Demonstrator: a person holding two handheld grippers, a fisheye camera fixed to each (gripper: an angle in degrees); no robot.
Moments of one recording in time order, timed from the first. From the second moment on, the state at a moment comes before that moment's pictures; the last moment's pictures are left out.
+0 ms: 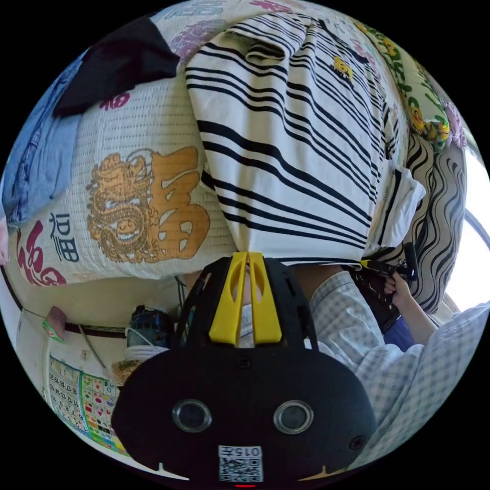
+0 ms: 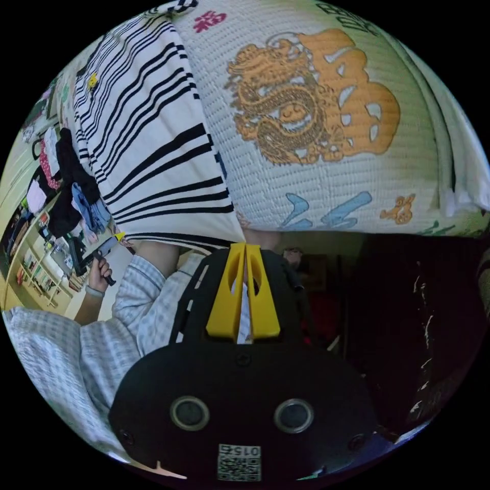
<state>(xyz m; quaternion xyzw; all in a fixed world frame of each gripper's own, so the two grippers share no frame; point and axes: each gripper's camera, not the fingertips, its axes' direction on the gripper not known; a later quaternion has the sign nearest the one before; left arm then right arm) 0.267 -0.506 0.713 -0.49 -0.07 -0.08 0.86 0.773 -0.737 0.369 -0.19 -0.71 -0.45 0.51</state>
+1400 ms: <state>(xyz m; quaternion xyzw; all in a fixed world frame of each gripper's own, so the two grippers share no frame) 0.653 -0.615 1.295 -0.40 0.26 0.41 0.78 0.854 -1.087 0.658 -0.08 -0.94 0.07 0.34</state>
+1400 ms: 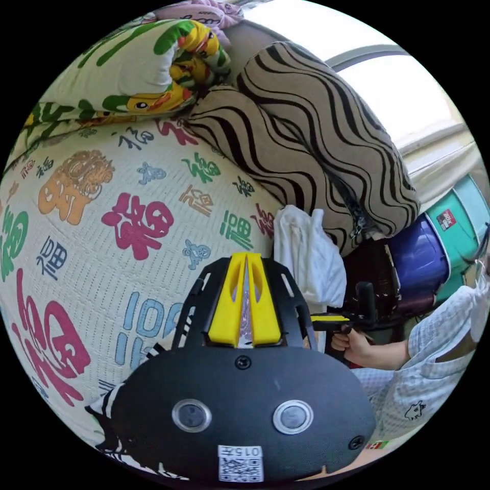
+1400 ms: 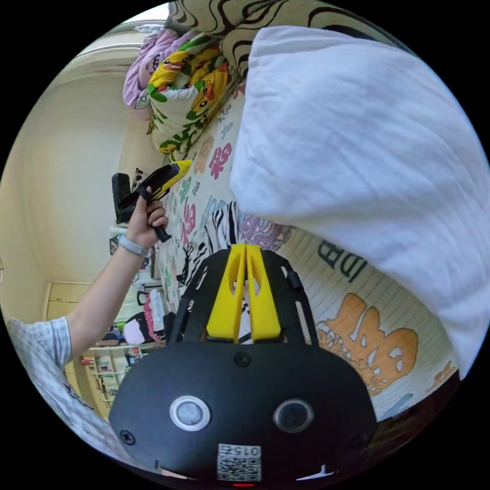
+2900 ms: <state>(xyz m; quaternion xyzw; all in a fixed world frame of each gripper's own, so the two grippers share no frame) 0.645 -0.586 1.215 -0.49 0.11 0.46 0.73 0.583 -1.043 0.554 -0.18 -0.95 0.02 0.26</state>
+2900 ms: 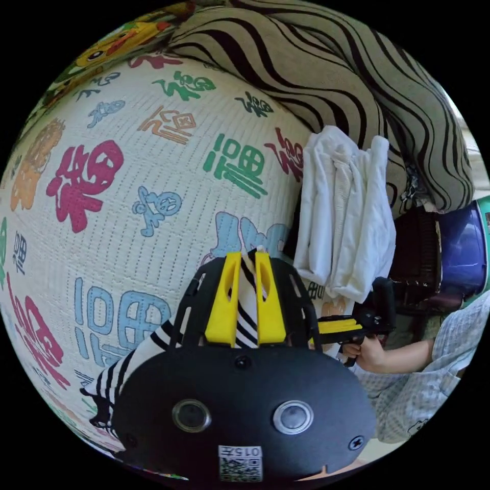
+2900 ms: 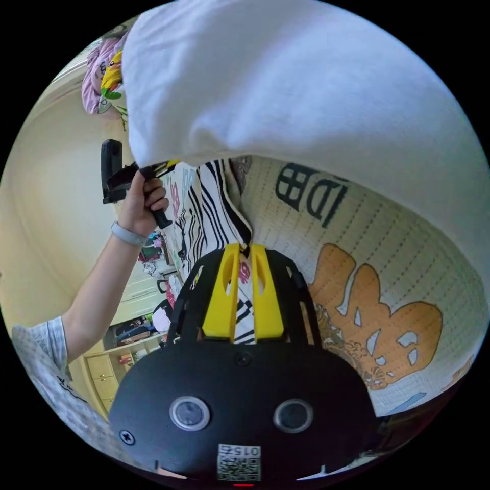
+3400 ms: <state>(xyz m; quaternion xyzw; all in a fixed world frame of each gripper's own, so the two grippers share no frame) 0.311 -0.713 0.797 -0.20 -0.07 -0.01 0.98 0.528 -0.995 0.354 0.05 -0.93 -0.25 0.25</state>
